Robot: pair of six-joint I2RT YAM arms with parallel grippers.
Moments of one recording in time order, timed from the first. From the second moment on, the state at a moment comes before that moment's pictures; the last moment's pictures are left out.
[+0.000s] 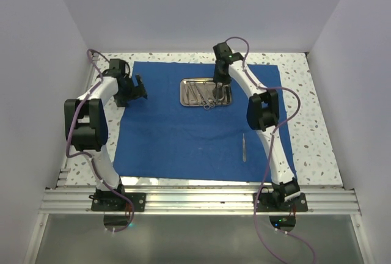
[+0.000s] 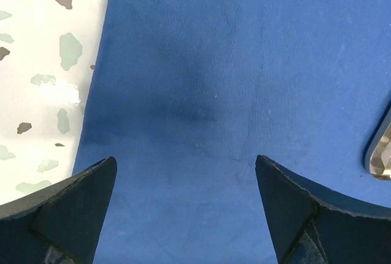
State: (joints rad) left arm 0.02 1.92 1.40 -0.58 0.10 -0.38; right arm 0.37 2.63 2.49 -0.92 0.19 0.48
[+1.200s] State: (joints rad) left arm 0.05 1.94 1.39 -0.56 0.13 -0.38; right arm 0.40 2.64 2.51 -0.93 0.28 0.47
